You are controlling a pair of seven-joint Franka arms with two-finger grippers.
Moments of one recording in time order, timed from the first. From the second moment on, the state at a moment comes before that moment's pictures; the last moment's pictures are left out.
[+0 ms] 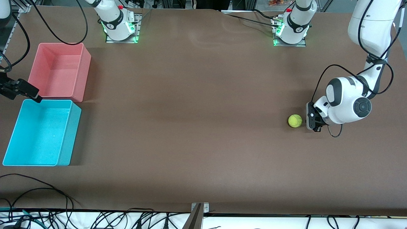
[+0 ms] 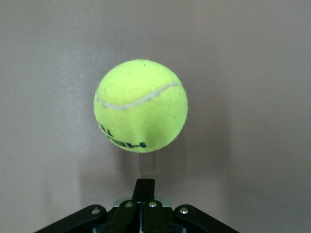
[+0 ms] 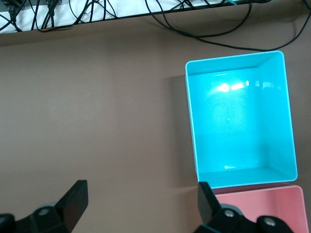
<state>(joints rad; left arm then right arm) 0.05 0.51 0.02 -2.01 -0.09 2.38 1.72 0.00 0.07 -0.08 -1.61 0.04 1.83 0.04</state>
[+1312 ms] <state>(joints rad) -0.06 0.56 -0.08 -1.96 -0.16 2.44 1.33 0.00 0.07 -0.08 -1.61 0.04 1.83 0.04</state>
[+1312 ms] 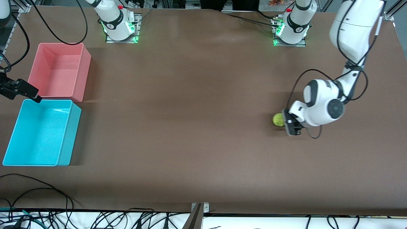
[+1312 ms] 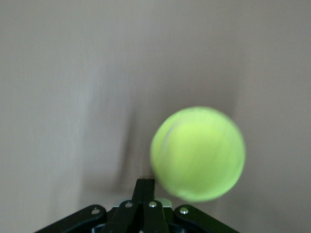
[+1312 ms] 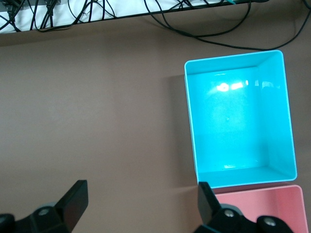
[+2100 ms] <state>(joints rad) -0.05 0.57 -0.08 -1.94 -0.16 2.44 1.30 0.00 0.08 -0.08 -1.61 0.04 1.83 0.04</state>
